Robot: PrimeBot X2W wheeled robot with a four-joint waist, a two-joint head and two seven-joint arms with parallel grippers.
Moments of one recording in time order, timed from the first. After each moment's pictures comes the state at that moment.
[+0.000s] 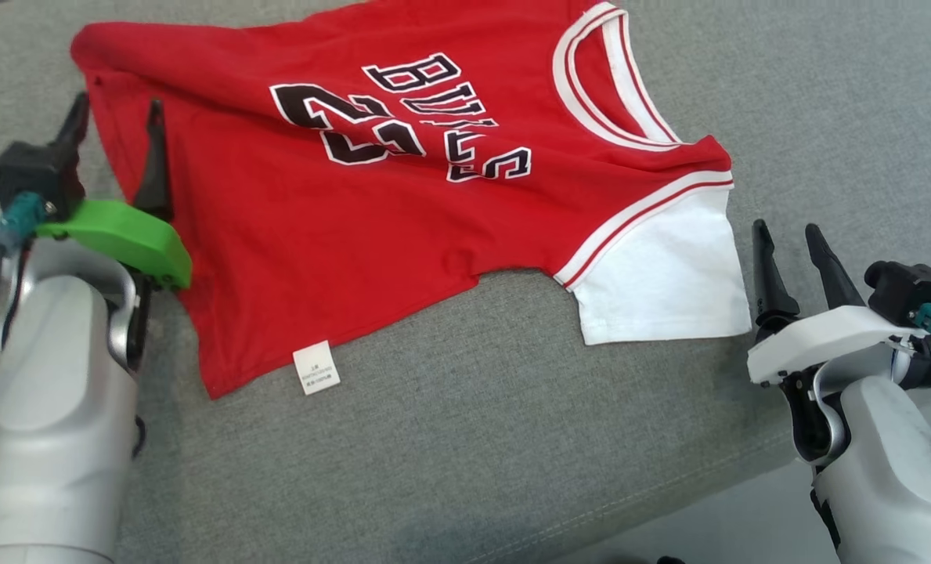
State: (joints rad) left arm -0.82 0.28 -0.19 0.78 -0.24 -0.10 -0.26; right arm -0.43 -0.15 0.01 0.54 0.41 0.13 -0.26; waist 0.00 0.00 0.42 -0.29
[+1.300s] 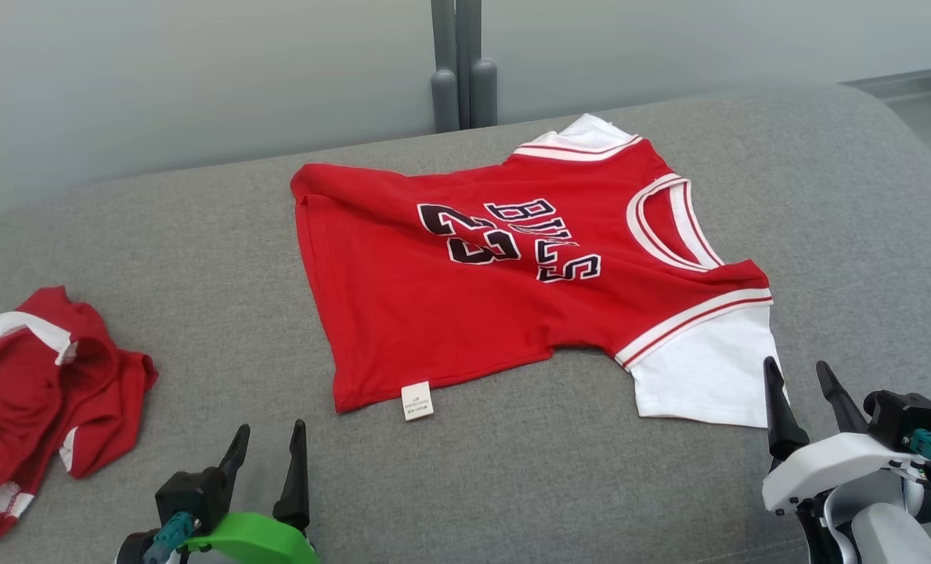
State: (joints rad) left arm -0.08 0.05 -0.12 0.49 -0.27 -0.11 -0.26; right arm -0.17 -0.13 -0.05 0.53 0.33 0.13 -0.26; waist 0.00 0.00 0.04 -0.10
